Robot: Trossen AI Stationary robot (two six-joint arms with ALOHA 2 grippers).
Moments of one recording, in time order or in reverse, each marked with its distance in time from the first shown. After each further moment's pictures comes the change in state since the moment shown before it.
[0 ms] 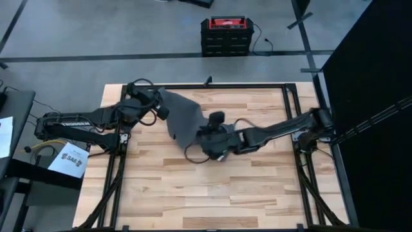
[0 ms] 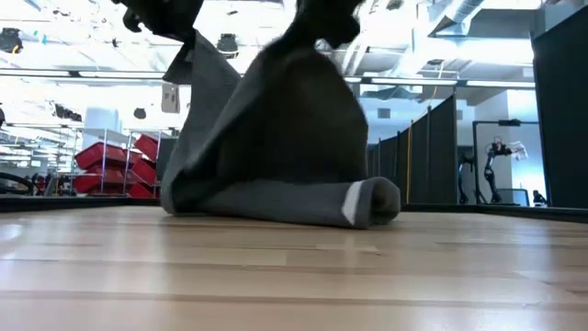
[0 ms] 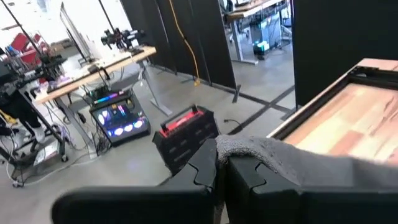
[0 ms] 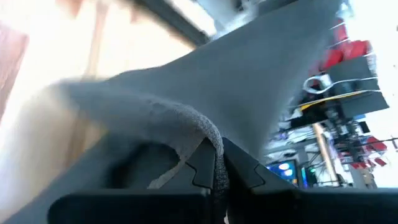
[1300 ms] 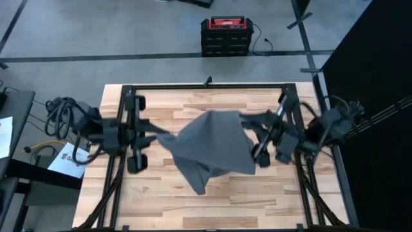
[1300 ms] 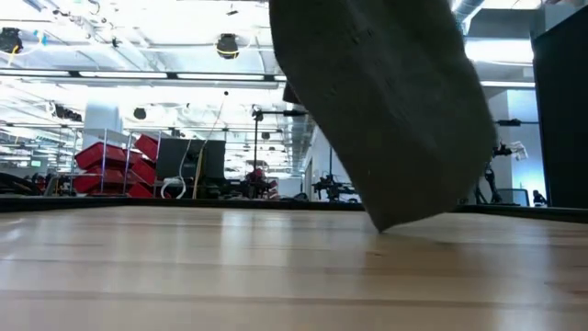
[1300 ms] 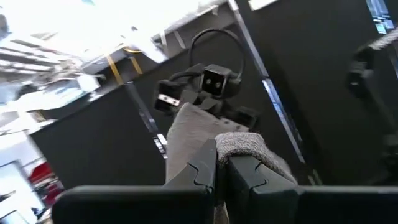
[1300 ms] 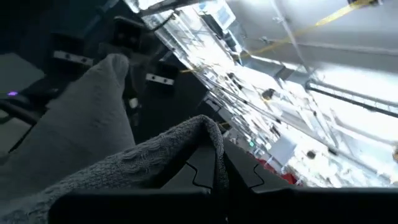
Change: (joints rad) left arm -0.644 0.361 0.807 0.105 0.489 0.588; right arm 0.390 -0.300 0.353 0.294 0.056 -0.548
